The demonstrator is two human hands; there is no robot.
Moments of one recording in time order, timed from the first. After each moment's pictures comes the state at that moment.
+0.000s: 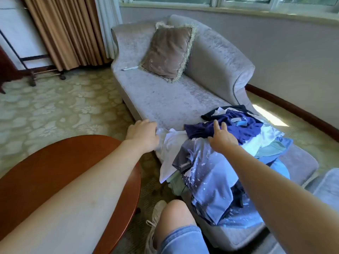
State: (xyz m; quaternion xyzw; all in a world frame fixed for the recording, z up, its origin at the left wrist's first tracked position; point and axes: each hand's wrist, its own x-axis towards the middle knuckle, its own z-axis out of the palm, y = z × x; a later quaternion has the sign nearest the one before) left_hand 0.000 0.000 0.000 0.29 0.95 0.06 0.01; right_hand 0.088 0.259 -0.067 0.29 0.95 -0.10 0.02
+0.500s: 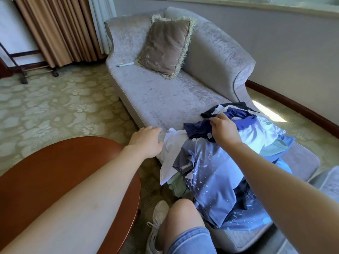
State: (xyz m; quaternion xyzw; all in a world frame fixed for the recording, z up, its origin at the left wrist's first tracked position) left_hand -0.015 0.008 -0.021 0.32 0.94 0.07 0.09; right_hand 0.070 0.262 -0.057 0.18 0.95 -0.13 -0.23
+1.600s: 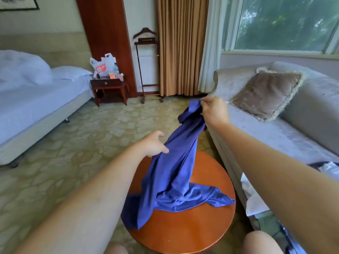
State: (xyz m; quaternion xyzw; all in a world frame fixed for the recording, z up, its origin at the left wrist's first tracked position) left_hand 0.027 -0.330 0.096 -0.02 0.93 0.35 0.13; right_hand -0.024 -0.122 0.134 -0.04 0.88 -0.41 -0.24
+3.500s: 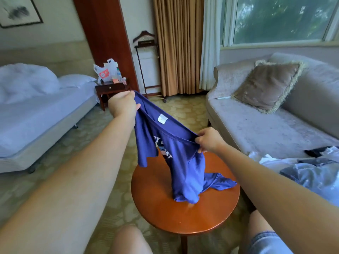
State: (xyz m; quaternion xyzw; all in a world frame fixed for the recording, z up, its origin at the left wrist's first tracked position) left_hand 0.051 -0.368 0.181 -0.16 0.62 0.71 -0.30; right_hand 0.065 -0.135 0.075 -0.01 0.89 -0.45 0.01
